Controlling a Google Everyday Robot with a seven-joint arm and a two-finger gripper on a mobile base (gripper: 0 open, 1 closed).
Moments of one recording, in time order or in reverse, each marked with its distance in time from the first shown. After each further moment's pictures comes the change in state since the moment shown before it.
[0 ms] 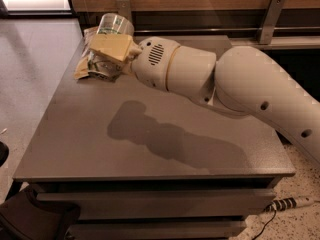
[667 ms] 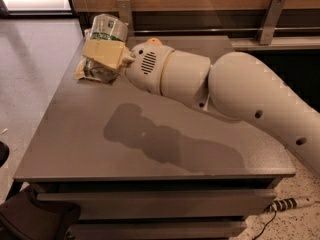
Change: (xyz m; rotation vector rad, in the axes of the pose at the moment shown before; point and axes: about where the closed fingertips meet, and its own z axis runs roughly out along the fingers) arm -0.009 -0.003 0.003 -0.004 0.006 -0.149
